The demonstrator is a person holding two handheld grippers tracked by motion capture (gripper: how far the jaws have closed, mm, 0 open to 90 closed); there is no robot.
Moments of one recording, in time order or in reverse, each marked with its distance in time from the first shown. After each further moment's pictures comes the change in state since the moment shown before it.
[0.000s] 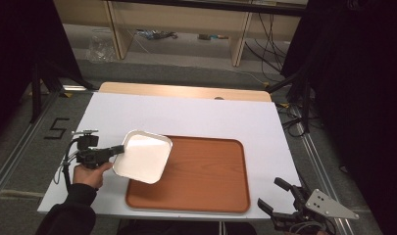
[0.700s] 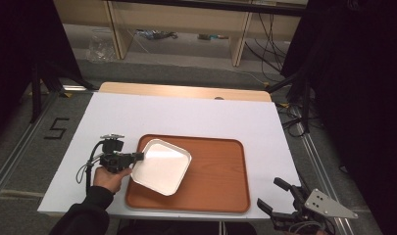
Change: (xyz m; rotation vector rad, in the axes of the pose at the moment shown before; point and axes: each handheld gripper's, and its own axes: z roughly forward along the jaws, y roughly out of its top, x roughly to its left) left arm -0.038 -0.013 0.037 0.105 -0.037 0.094; right arm 0.001 -0.001 0.000 0.000 -0.019 0.011
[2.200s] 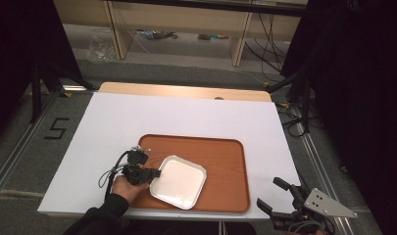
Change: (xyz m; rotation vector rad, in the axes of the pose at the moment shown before) left arm -0.032 -0.026 0.041 0.236 0.011 0.119; right arm -0.002 0.001 0.002 0.009 0.025 -0.012
